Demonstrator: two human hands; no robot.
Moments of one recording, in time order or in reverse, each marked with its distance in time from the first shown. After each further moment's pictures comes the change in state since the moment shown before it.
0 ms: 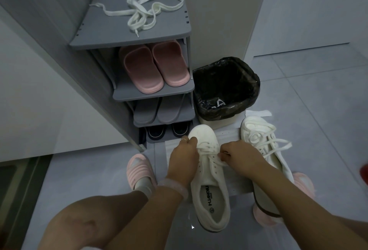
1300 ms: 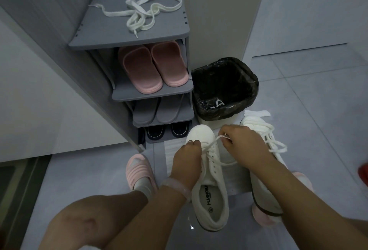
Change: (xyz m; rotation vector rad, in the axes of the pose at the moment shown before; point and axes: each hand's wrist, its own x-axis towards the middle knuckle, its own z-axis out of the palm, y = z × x) left_hand -0.002 0.010 0.002 0.193 -0.078 0.035; right_hand -0.001 -0.008 -0.024 0.052 0.306 -0.006
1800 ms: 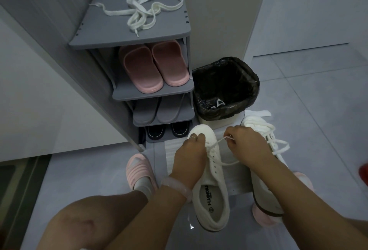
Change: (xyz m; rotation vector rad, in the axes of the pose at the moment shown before) left_hand -0.001 0.005 -0.011 -0.099 0.100 0.064; right_hand 0.002 0.007 0.006 -0.034 -0.038 0.093
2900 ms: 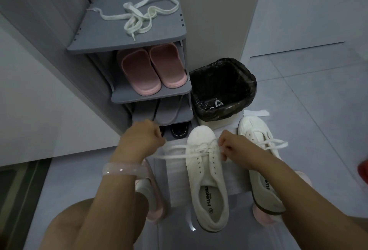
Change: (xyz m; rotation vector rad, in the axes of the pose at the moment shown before) left_hand 0.002 -0.042 -0.116 -0.043 -0.233 -0.374; right_hand -0.003 0.004 -0.001 0.277 -0.396 -0.006
